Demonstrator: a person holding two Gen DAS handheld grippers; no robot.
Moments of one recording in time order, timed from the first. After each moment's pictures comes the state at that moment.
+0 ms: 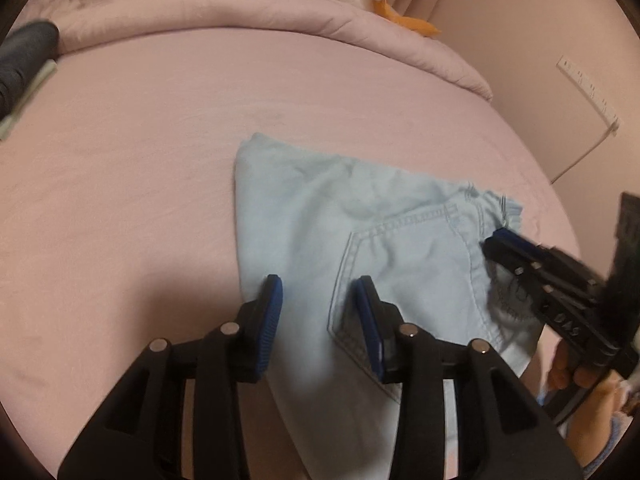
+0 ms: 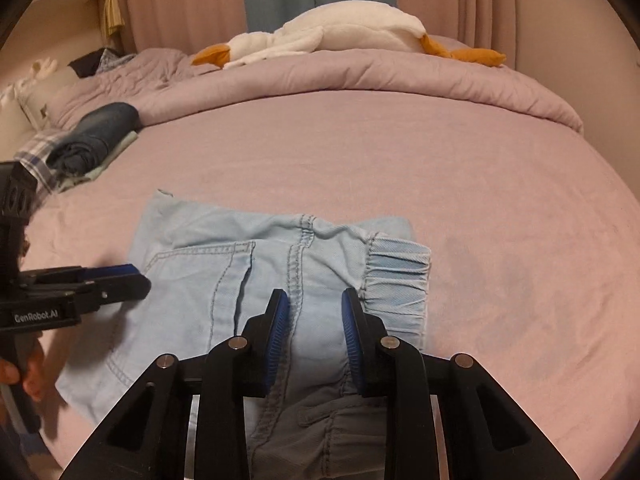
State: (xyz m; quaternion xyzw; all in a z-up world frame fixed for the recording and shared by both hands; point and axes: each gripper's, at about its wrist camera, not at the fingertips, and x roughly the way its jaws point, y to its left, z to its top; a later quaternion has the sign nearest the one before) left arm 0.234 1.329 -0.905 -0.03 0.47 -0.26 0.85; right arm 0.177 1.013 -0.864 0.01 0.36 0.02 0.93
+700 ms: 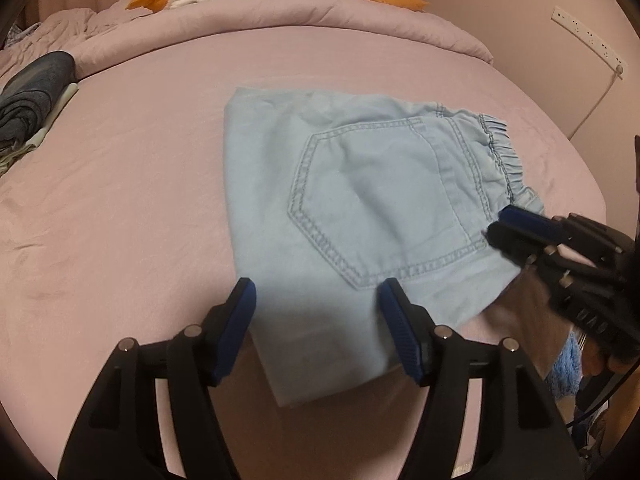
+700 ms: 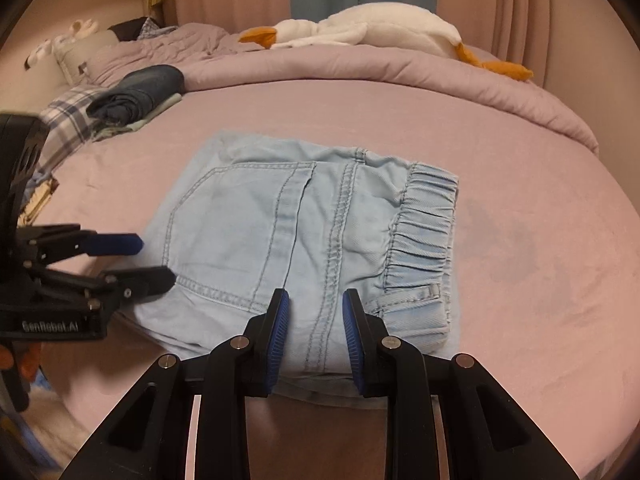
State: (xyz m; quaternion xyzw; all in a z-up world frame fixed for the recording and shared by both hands) left arm 0.173 1.321 -0.921 0.04 0.46 -0.23 0.86; right arm 0.131 1.027 -0.873 -0.02 0.38 0.07 0.92
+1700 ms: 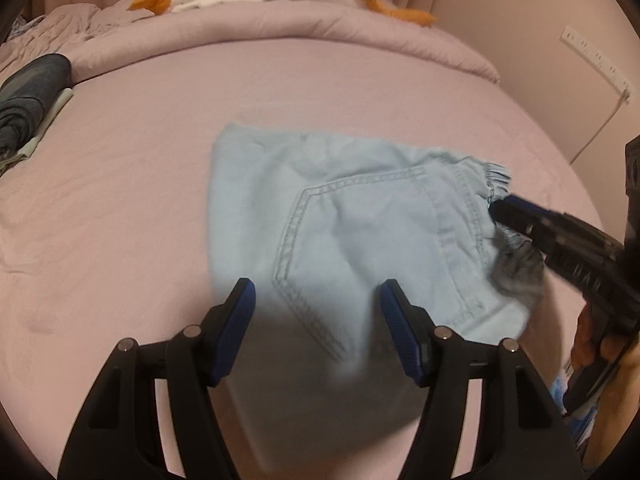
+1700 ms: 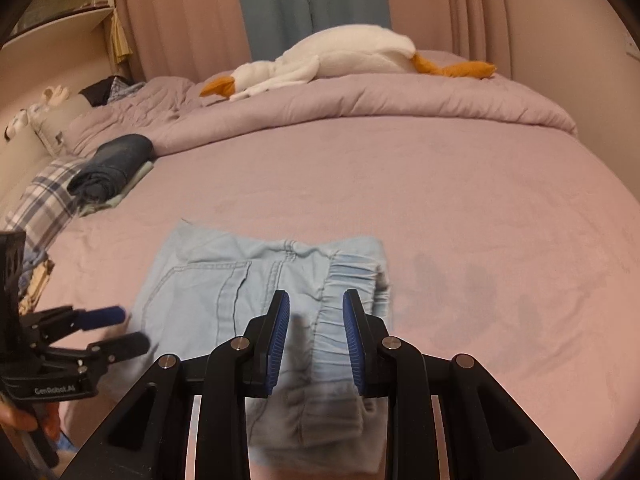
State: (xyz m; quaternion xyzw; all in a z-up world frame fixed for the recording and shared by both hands) left arm 0.204 1.294 -0.911 0.02 0.46 -0.22 0.86; right arm 0.167 0.986 -0.853 0.04 0.35 0.04 0.94
